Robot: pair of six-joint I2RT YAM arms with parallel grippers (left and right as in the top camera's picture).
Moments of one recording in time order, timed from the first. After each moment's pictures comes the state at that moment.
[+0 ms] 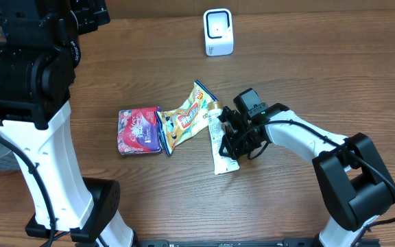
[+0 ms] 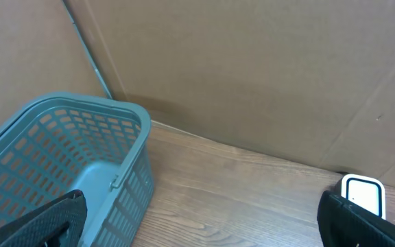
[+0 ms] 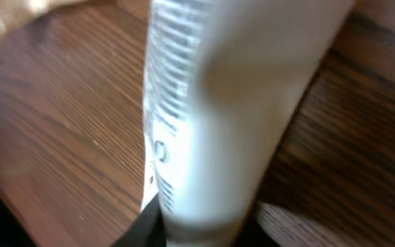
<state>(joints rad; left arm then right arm) -0.13 1.87 2.86 -1.47 -0.45 -0.20 0.51 1.88 1.09 -0.60 -0.49 0.10</state>
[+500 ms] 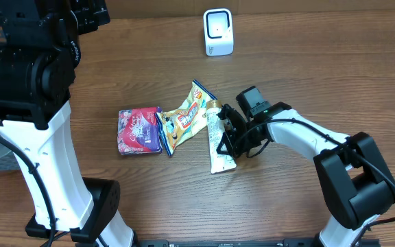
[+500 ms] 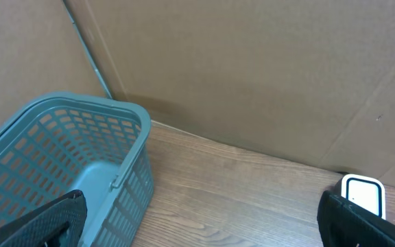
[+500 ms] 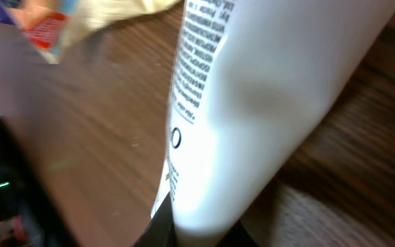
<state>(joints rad) -0.13 1.87 2.86 -1.47 -0.45 -0.20 0.47 1.88 1.09 -0.58 -0.65 0.08</state>
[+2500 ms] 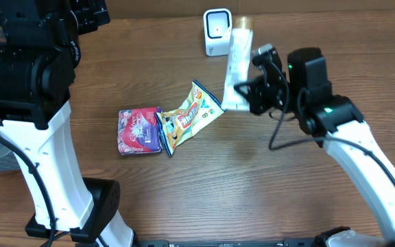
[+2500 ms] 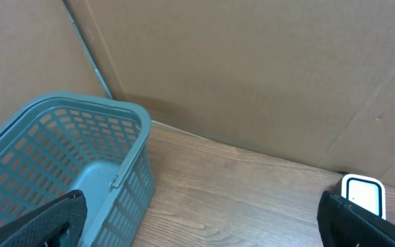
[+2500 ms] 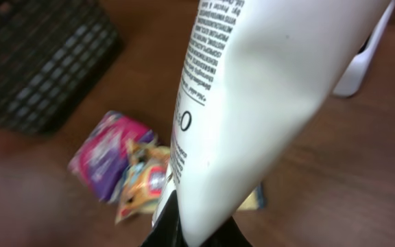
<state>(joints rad) -0.13 1.87 2.86 -1.47 -0.45 -0.20 0.34 1.47 1.20 -0.36 -0.46 0.09</state>
